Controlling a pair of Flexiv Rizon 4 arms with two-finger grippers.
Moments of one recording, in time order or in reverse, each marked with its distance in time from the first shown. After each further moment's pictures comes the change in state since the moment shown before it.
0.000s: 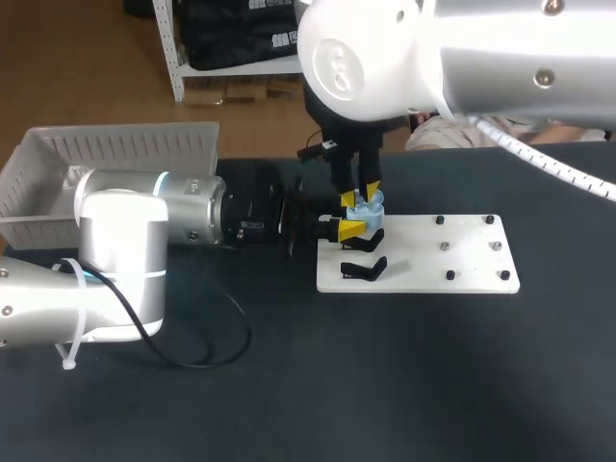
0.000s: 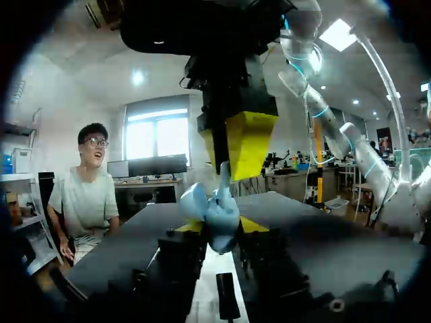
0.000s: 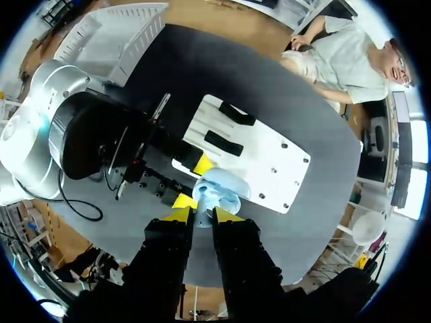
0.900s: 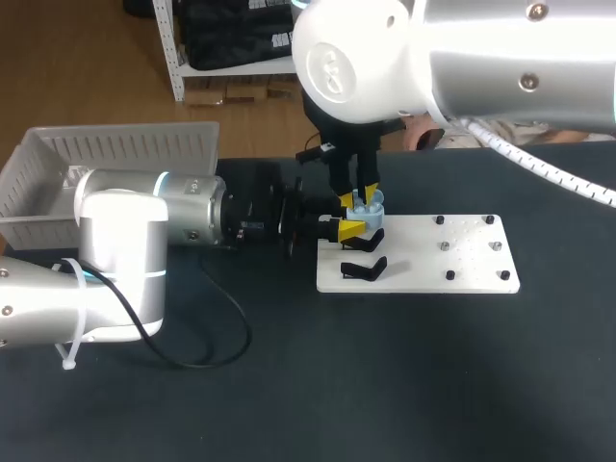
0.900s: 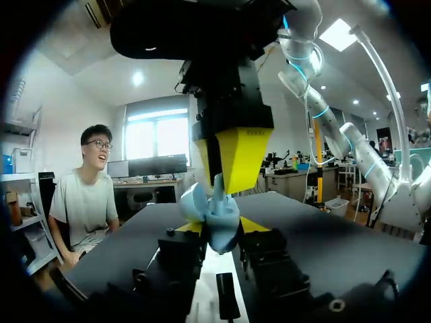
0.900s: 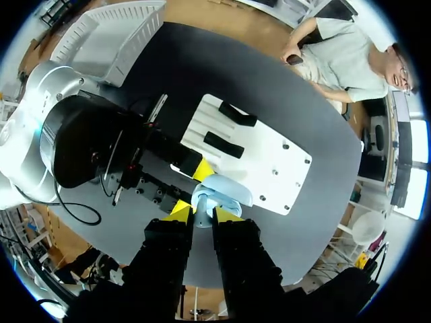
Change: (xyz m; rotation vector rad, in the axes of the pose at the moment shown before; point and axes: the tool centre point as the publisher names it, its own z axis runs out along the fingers) left arm 0.000 0.000 0.000 0.000 0.000 0.000; right arm -0.005 0.000 0.007 0.004 0.010 0.004
